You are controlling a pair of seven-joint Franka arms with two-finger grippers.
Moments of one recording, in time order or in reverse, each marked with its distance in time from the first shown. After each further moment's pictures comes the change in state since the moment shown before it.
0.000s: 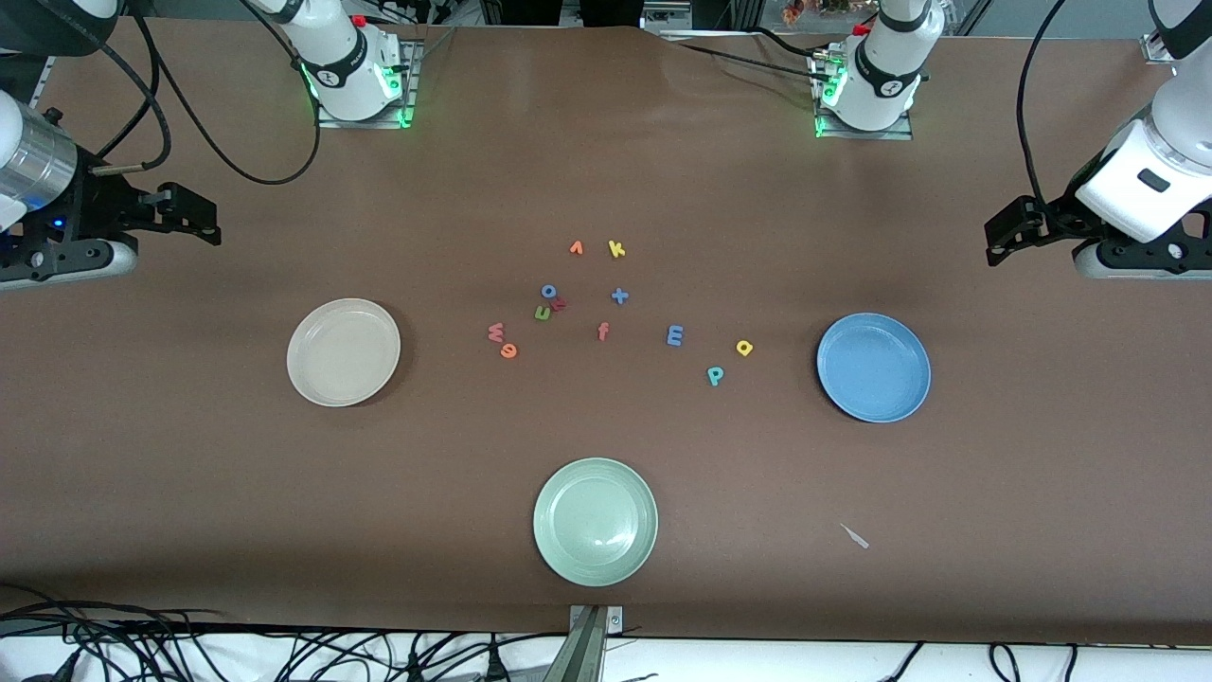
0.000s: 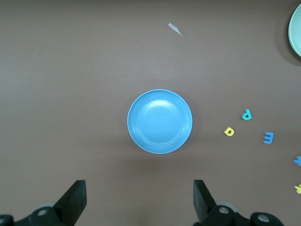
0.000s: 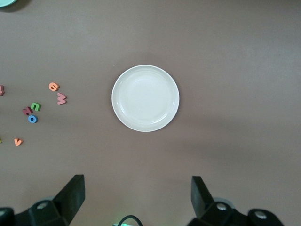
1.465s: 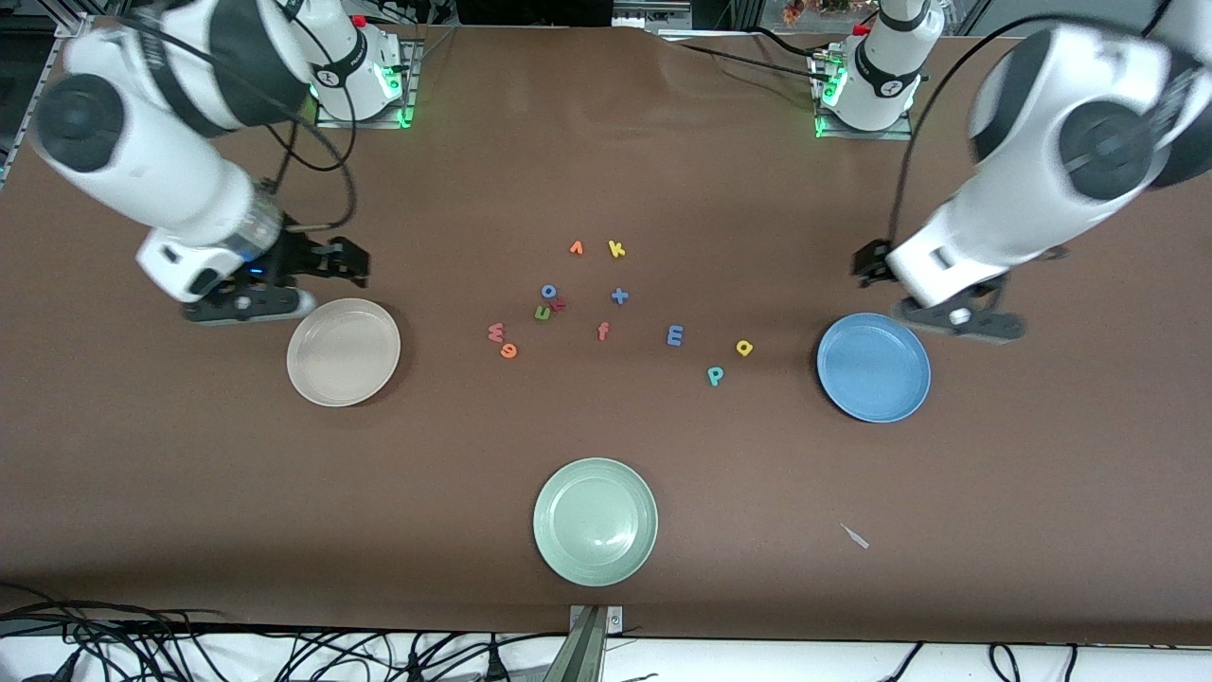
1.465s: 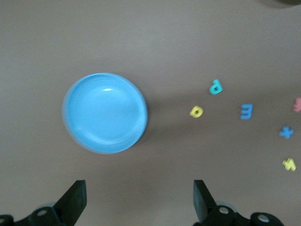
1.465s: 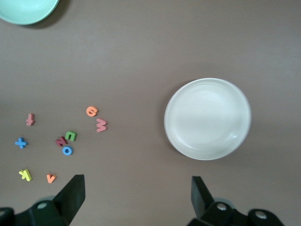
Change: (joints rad) left arm -0.098 0.243 -0.133 -0.008 -0.006 0.088 -0.078; right arm 0.074 0.054 0.183 -0.249 0.025 0.359 0.310
